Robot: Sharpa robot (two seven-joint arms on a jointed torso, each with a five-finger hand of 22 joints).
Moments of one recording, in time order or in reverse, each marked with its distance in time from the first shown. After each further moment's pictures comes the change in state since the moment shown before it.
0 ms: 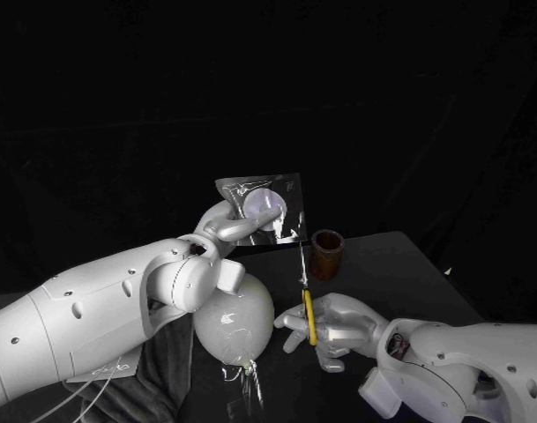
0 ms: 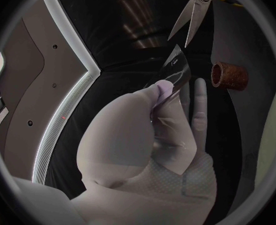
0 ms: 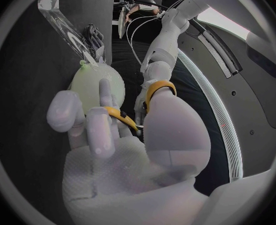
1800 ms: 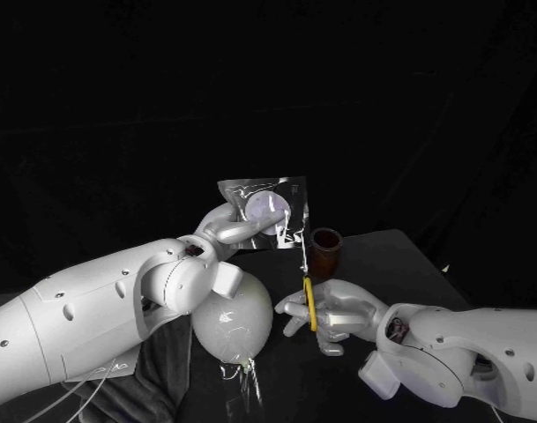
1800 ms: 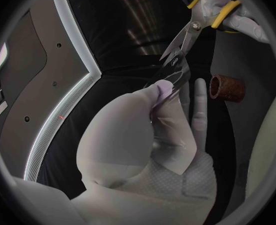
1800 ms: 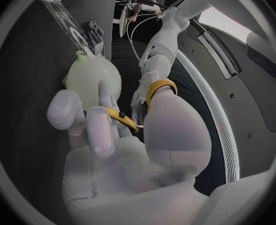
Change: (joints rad) left arm 0.000 -0.016 0.000 0.026 0.007 0.081 -0.025; left_hand -0.012 -0.004 0.002 -0.003 0.000 0.004 0.000 0.002 0.000 0.000 0.000 0.005 0.003 -0.002 -0.002 0.012 0.003 -0.004 -0.003 0.004 0.008 0.007; right arm 0.037 -0.009 0.007 -0.016 -0.014 0.017 -0.012; right_hand -0.003 0.002 0.005 -0.003 0.000 -0.020 0.014 0.006 -0.001 -0.028 0.011 -0.004 -0.032 -0.007 0.007 -0.004 -0.008 -0.003 -0.011 0.004 -0.018 0.000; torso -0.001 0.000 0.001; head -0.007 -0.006
